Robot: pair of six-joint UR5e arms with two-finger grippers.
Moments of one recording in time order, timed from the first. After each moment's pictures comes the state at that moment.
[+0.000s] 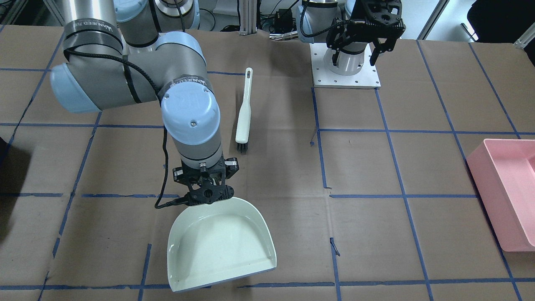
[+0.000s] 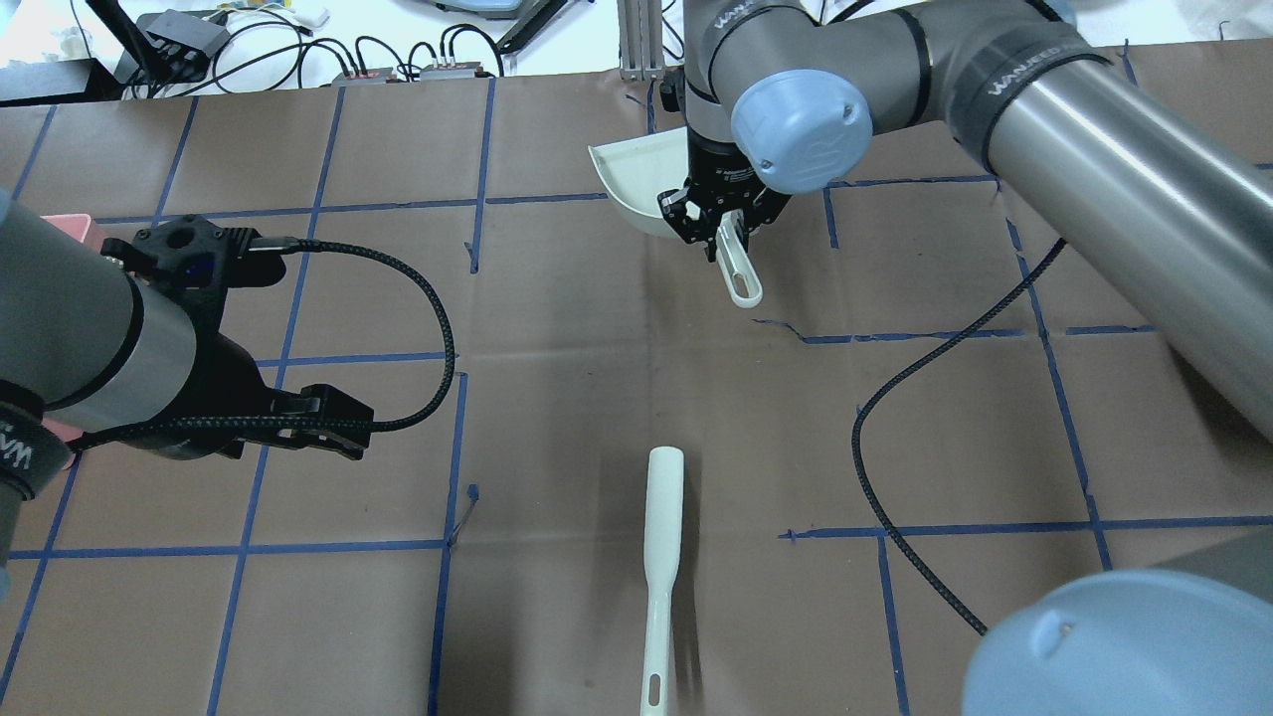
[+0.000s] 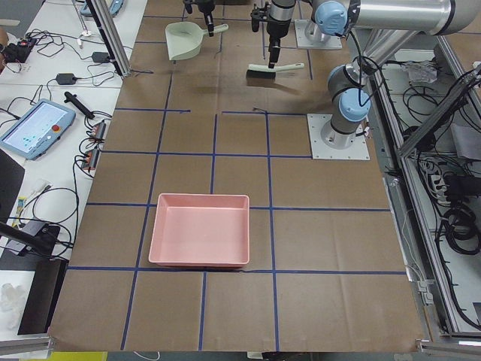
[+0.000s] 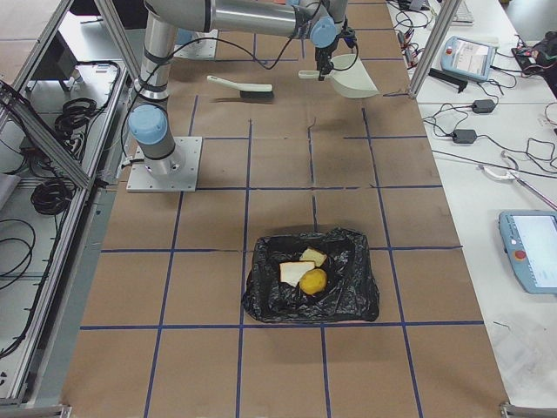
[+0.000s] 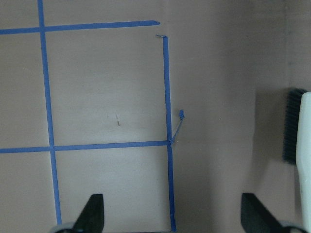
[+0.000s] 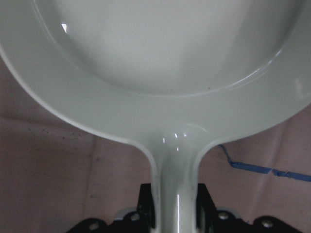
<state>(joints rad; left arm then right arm) -1.52 -1.13 -1.97 -1.55 1.57 0.09 1.85 -1.11 1.38 -1.75 -1.58 0.07</state>
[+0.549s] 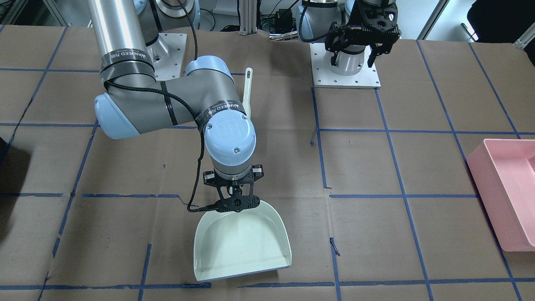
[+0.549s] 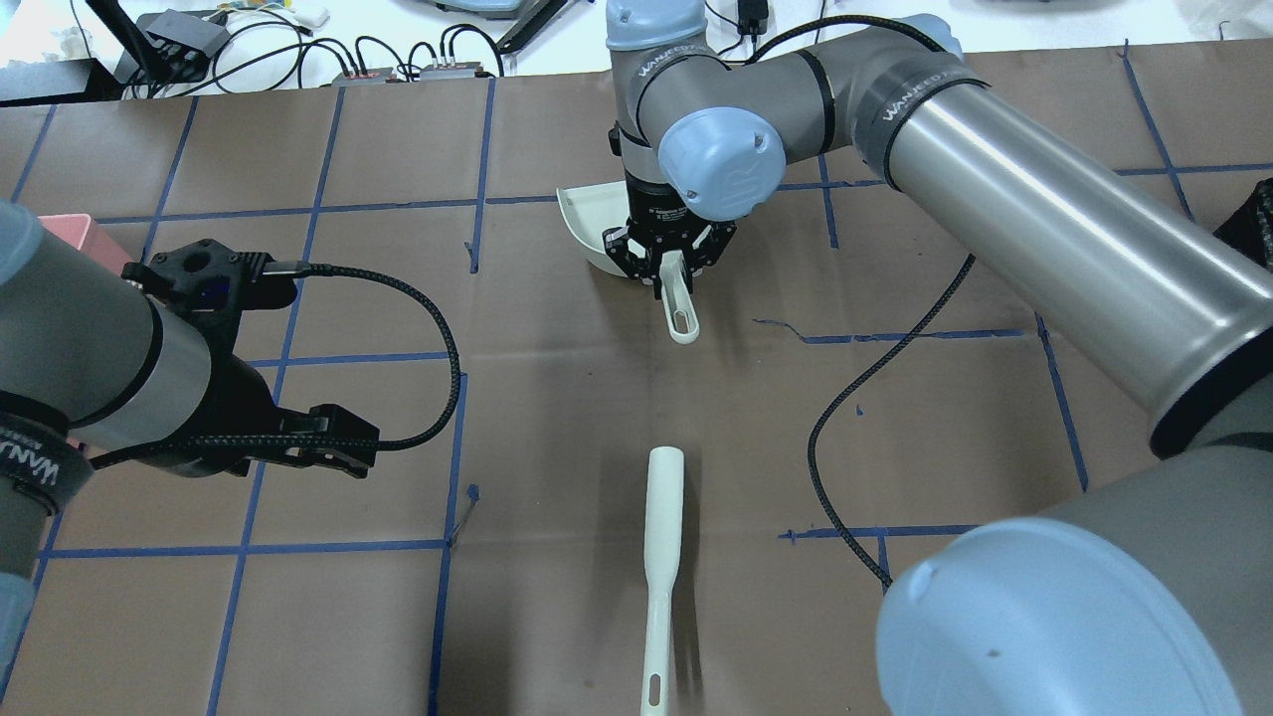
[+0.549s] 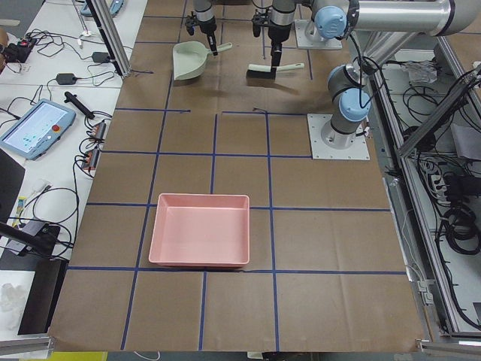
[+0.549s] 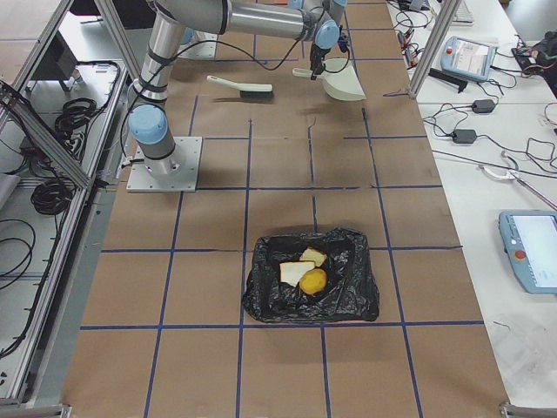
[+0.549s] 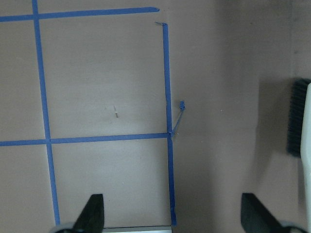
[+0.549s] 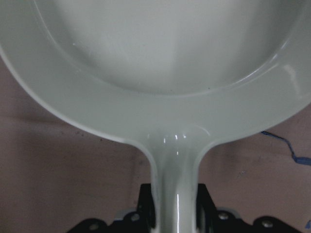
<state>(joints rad) -1.52 -1.12 -2.01 -1.55 1.58 0.09 1.91 -1.01 1.32 -1.70 -1.54 0.20</state>
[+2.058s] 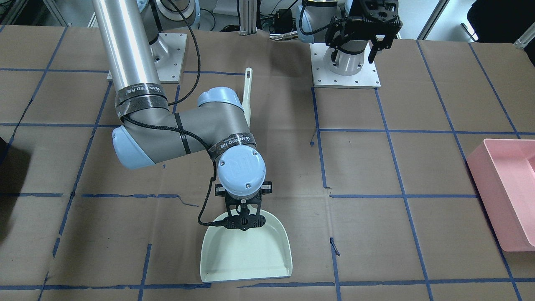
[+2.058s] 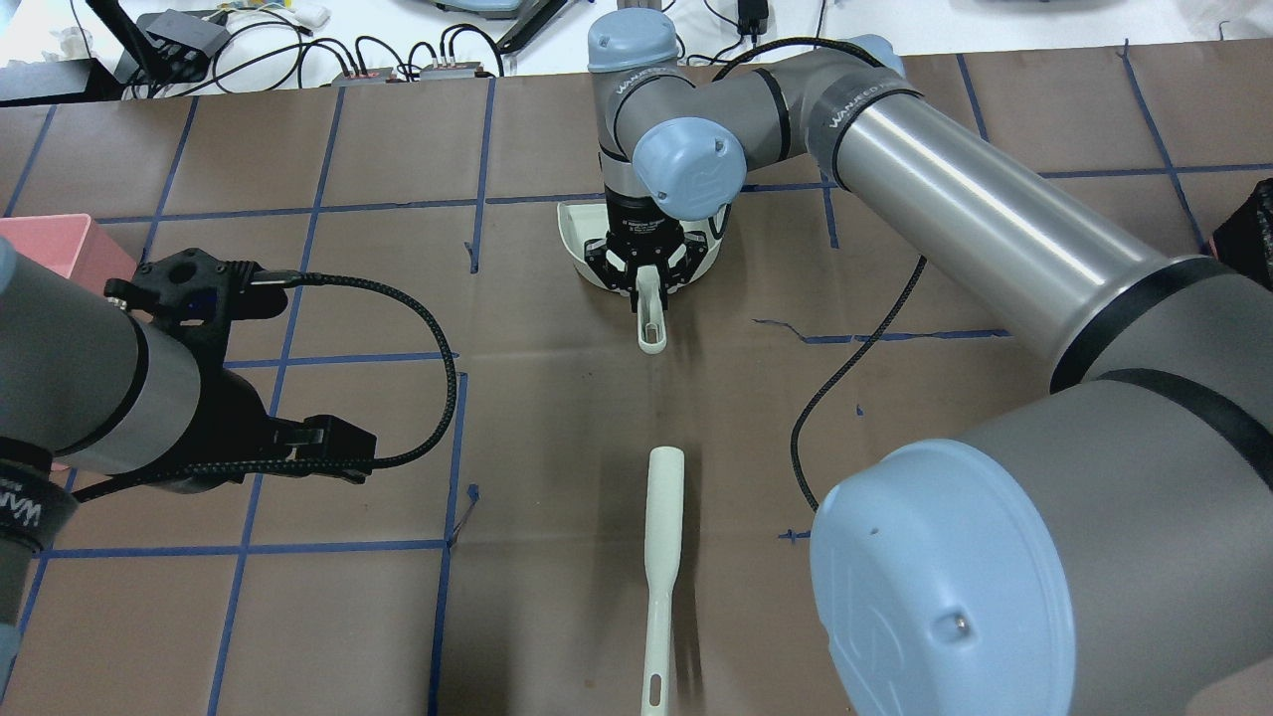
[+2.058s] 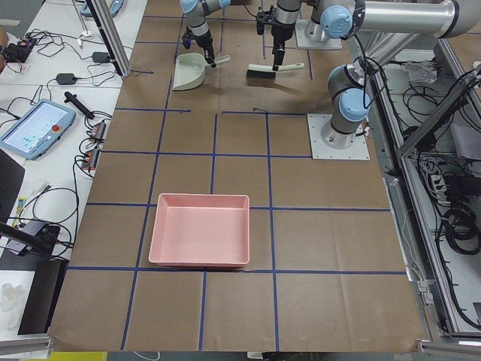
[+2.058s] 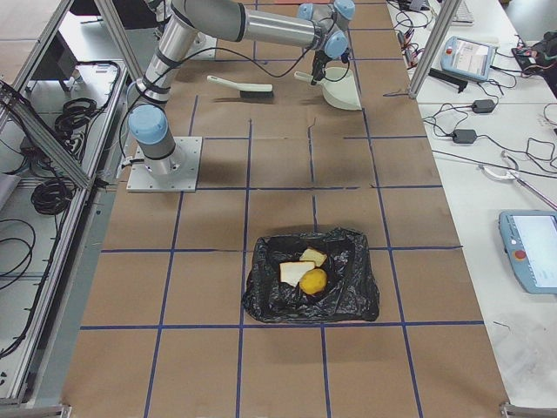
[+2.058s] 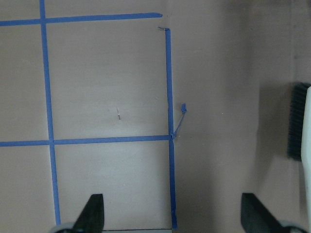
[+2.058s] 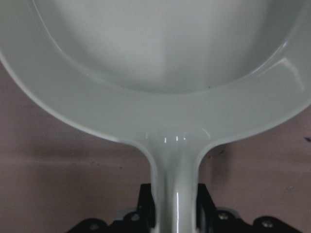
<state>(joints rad) -1.52 -1.08 -2.02 -1.53 1.57 0.08 1.92 -0.89 1.24 -1.69 -1.49 0.30</state>
